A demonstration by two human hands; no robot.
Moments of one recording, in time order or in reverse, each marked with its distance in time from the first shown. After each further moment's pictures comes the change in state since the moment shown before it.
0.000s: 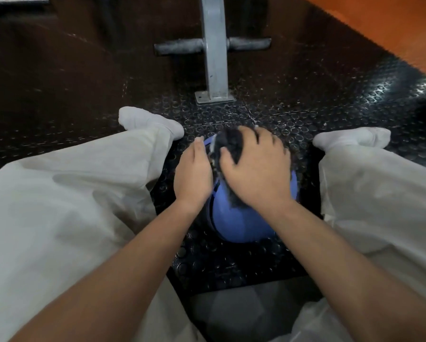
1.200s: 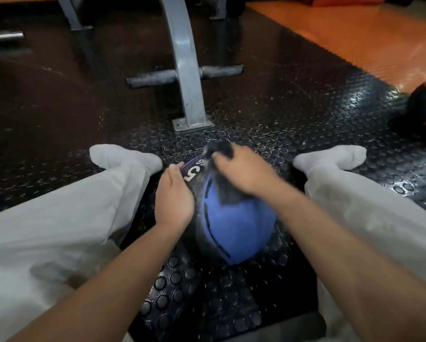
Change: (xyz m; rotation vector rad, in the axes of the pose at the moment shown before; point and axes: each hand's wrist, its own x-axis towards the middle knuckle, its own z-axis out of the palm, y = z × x) left_hand 0.041 0.012 0.029 0.013 0.077 -0.093; right_hand 0.100 0.052 0.005 0.362 -0.360 0.086
